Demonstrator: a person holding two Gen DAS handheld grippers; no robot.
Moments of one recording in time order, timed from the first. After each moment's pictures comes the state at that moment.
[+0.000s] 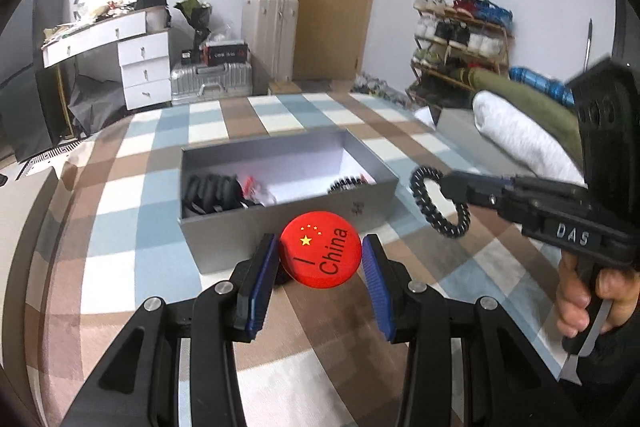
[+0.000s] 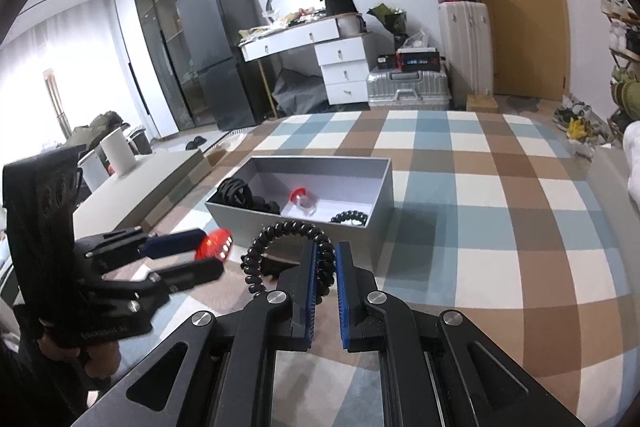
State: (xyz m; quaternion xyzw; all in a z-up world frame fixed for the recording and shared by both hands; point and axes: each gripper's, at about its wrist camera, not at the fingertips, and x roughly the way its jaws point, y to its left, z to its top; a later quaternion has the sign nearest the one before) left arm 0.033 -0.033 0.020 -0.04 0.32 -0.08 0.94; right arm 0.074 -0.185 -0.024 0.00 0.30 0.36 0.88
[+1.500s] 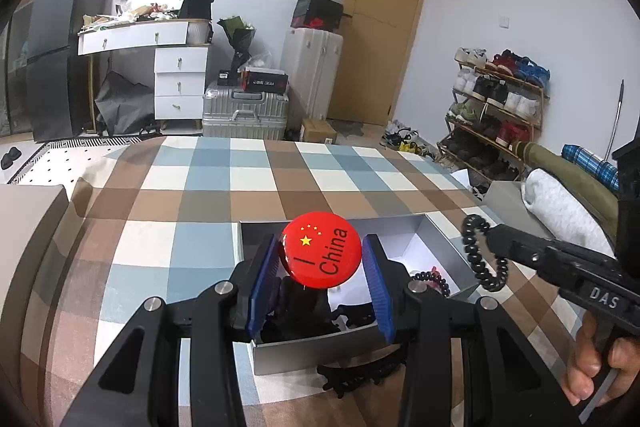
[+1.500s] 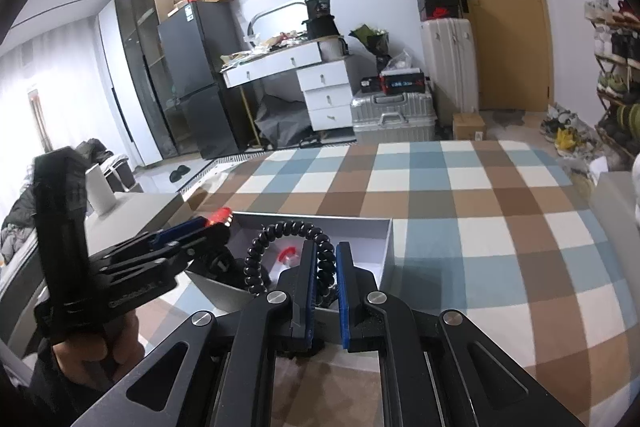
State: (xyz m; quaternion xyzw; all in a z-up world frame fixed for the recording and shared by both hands) left arm 0.074 0.014 0.023 -0.10 0.26 -0.02 0.96; right arm 0.109 -0.152 -0.008 0.03 0.27 0.33 0.90
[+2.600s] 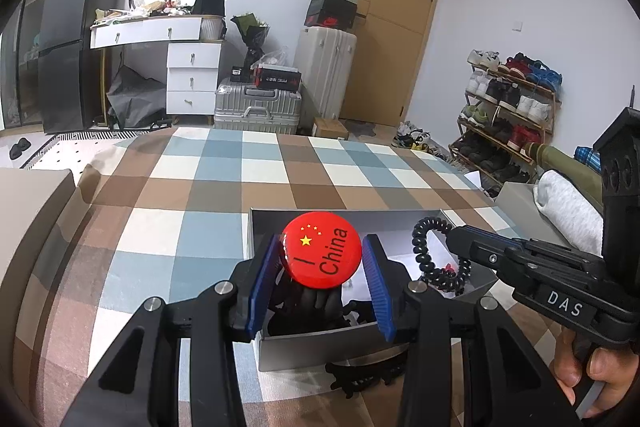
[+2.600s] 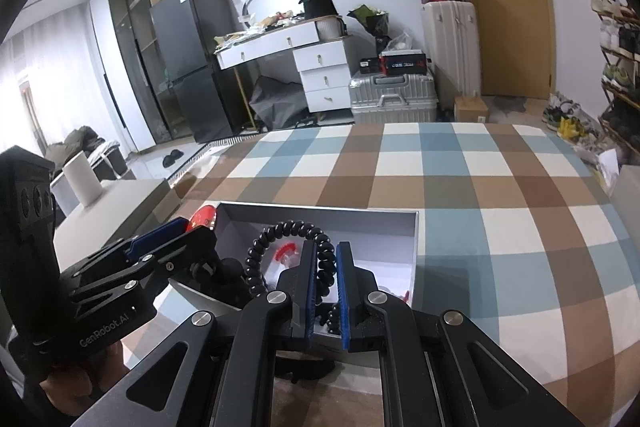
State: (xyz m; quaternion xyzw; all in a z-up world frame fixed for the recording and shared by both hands) left arm 0.076 0.014 0.013 -0.11 0.26 0.00 0.96; right arm 0.133 -0.116 -0.027 0.00 0.30 0.32 0.90
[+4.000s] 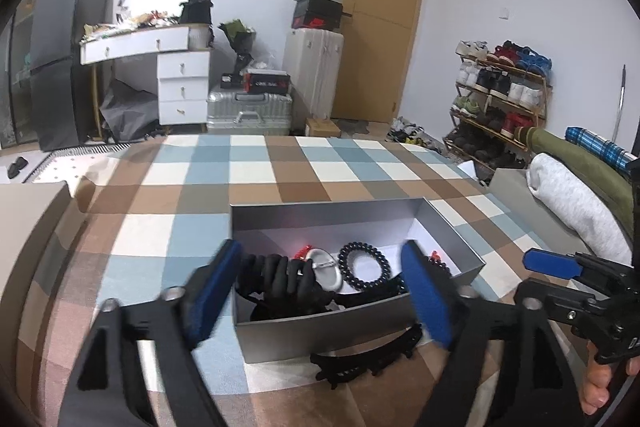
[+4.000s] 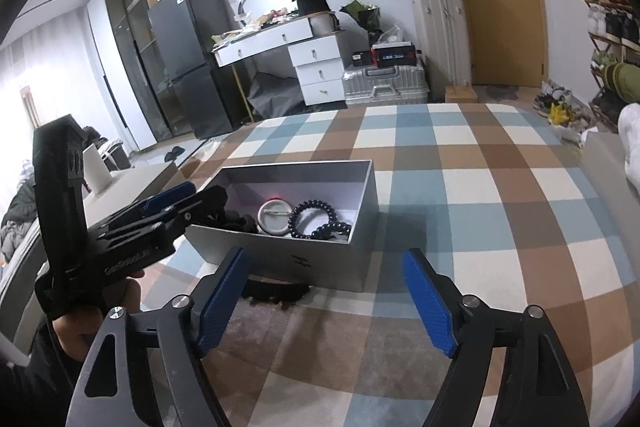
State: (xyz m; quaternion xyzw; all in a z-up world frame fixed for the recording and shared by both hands) left arm 0.069 -0.003 0.013 -0.08 0.25 -0.01 0.96; right arm 0.095 -0.174 -0.032 0.02 0.32 0.32 0.89
